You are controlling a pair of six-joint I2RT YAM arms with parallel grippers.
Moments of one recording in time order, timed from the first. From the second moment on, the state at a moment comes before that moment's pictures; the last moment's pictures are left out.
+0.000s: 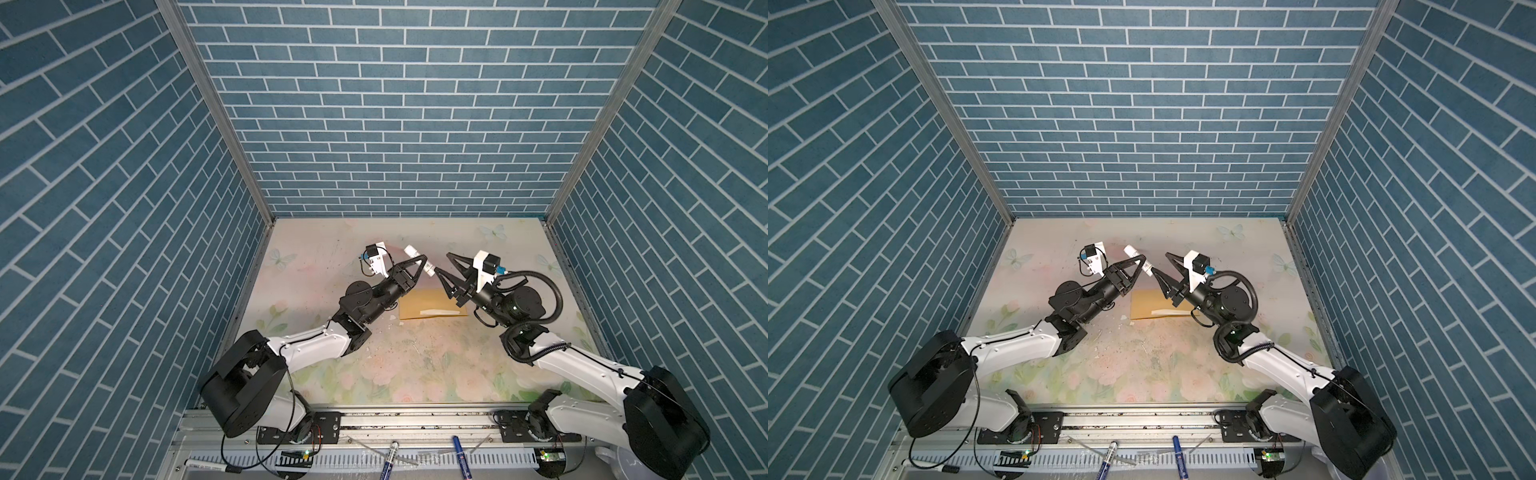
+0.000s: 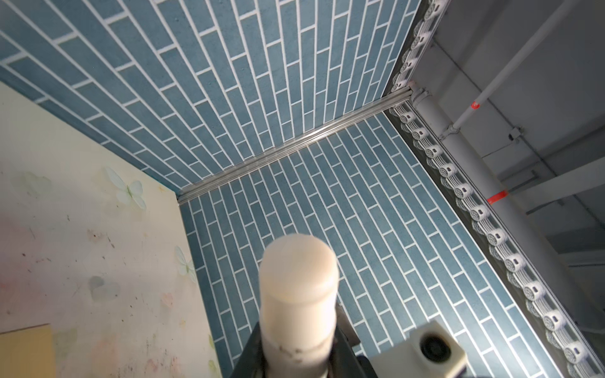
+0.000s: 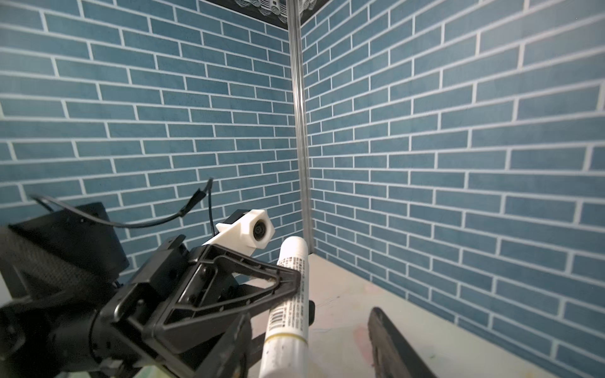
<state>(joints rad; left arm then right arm) -0.75 1.44 0.66 1.03 0.12 -1.30 0.67 1.16 0.49 1.00 -0.30 0.07</state>
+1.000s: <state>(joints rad) -0.76 1.59 0.70 1.18 0.17 -1.65 0.77 1.37 0.44 1.26 -0.11 -0.31</state>
